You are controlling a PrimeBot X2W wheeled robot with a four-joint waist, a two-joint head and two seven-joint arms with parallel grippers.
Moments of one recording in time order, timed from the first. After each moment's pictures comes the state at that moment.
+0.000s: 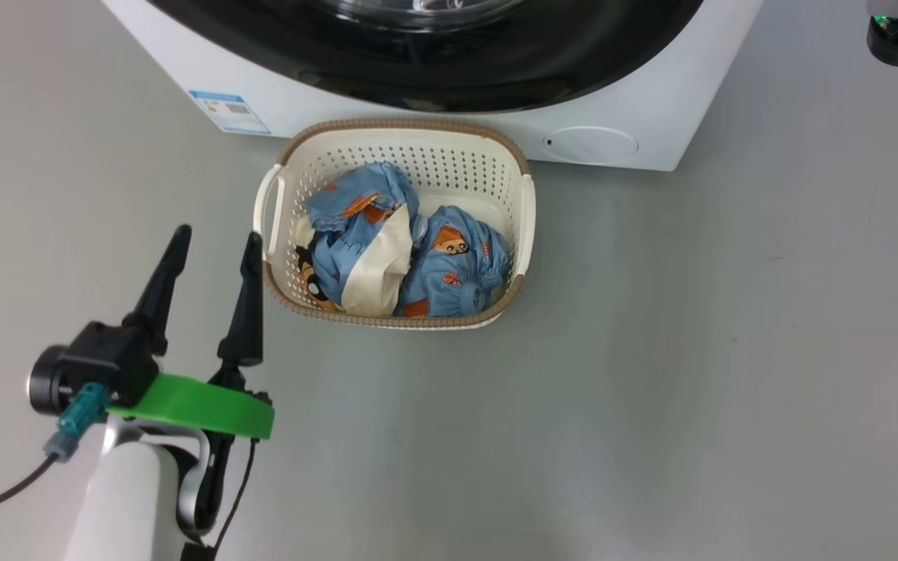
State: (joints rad) left arm -0.37 0.03 -0.06 0.22 -0.16 -0.12 -0.26; right arm -1.58 -0.21 -0.66 1.30 0.68 0.12 0.57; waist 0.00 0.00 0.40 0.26
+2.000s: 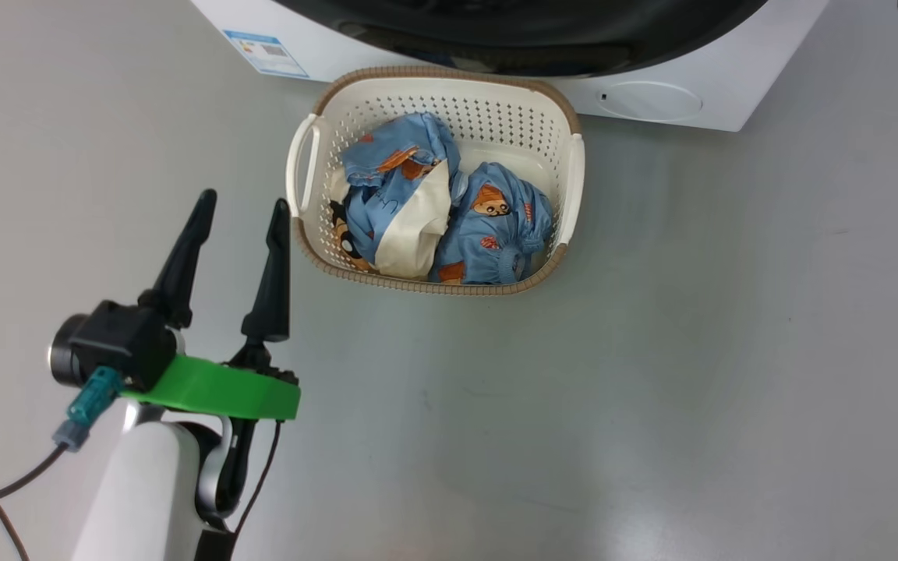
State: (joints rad) left arm -0.40 0.02 -0.14 0.15 -0.22 -0.09 -0.26; right arm -1.67 -0.19 -0.92 1.30 0.32 0.12 0.72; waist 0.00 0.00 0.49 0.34
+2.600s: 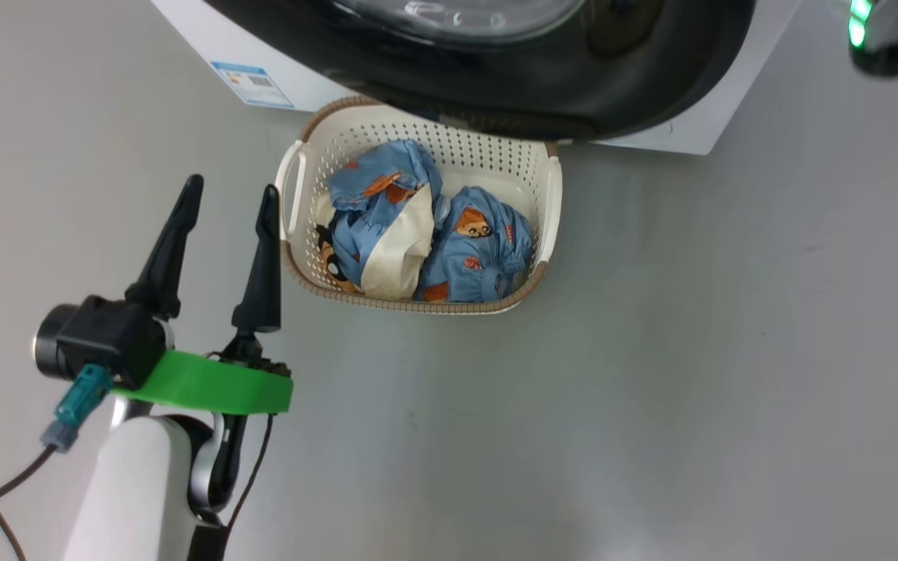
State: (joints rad) left arm -0.41 0.02 -0.12 0.12 -0.20 -0.09 -0.26; right arm -1.55 -0.10 -0.83 1.09 0.44 0.12 1.05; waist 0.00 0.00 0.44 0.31
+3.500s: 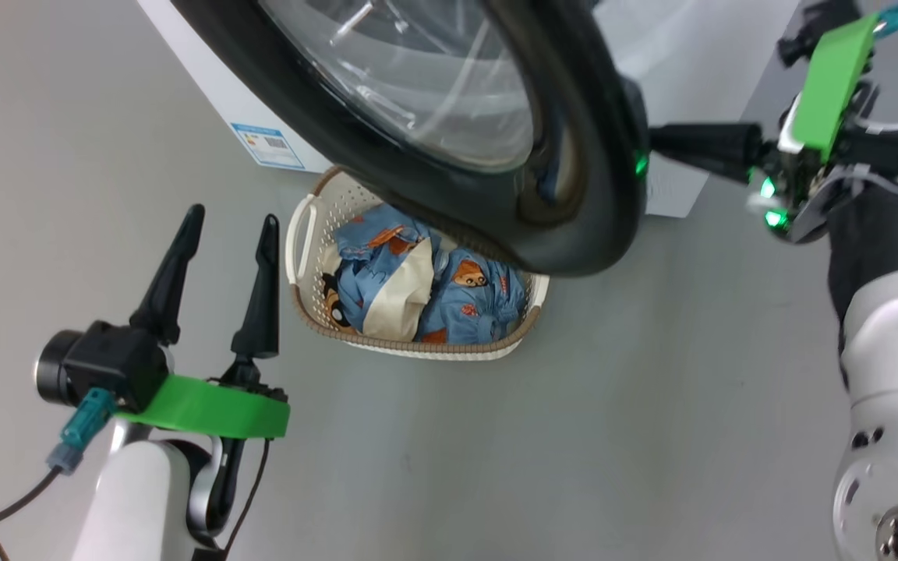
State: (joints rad) left arm -0.36 0.02 -0.10 0.11 -0.17 -0.11 -0.26; right arm -1.10 -0.08 -0.39 0.78 0.96 0.12 1.28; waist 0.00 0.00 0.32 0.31
